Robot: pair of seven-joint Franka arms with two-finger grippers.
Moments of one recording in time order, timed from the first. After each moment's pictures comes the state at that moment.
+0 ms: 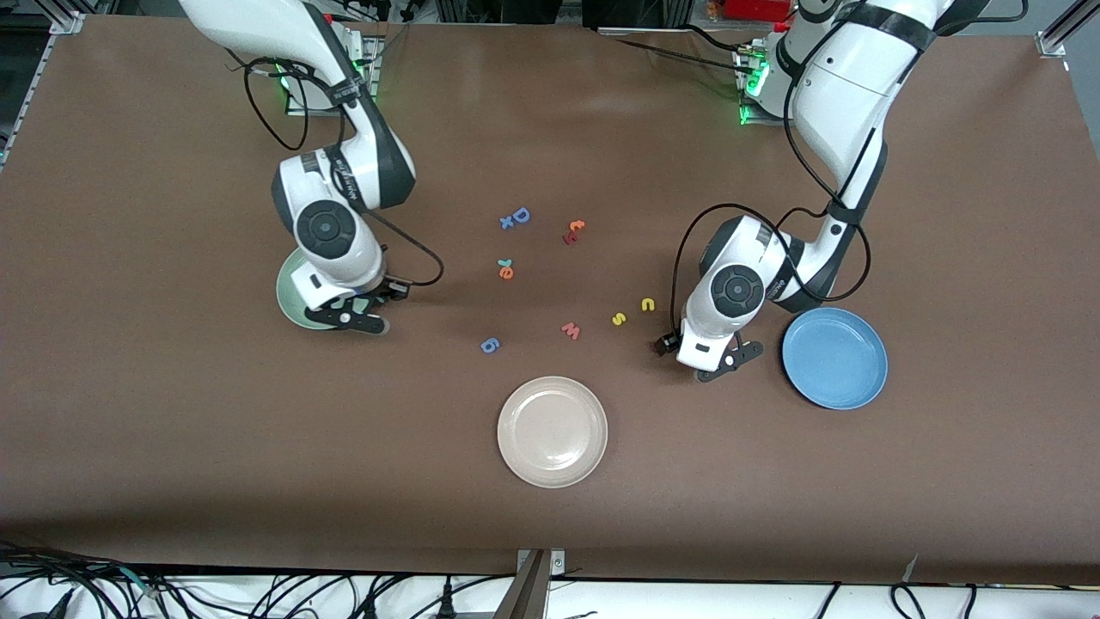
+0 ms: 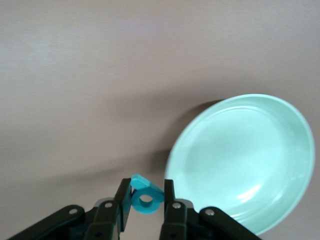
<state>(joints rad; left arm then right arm) -0.28 0.70 -0.14 -1.76 0.10 2.36 -0.95 0.59 0.42 -0.21 -1.94 -0.03 2.18 0.58</state>
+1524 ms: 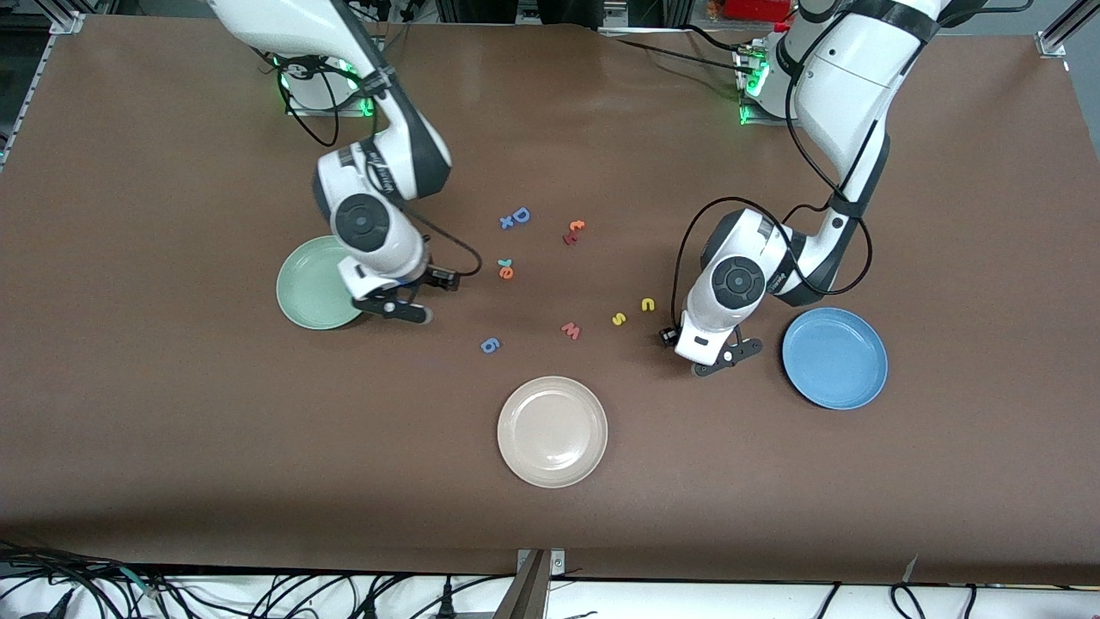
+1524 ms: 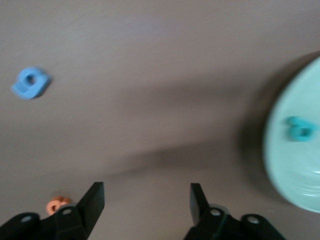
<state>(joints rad) -0.28 0.67 -0.15 -1.80 0.10 2.38 -0.90 0.64 0.47 -0.09 -1.90 0.12 2.26 0.66</state>
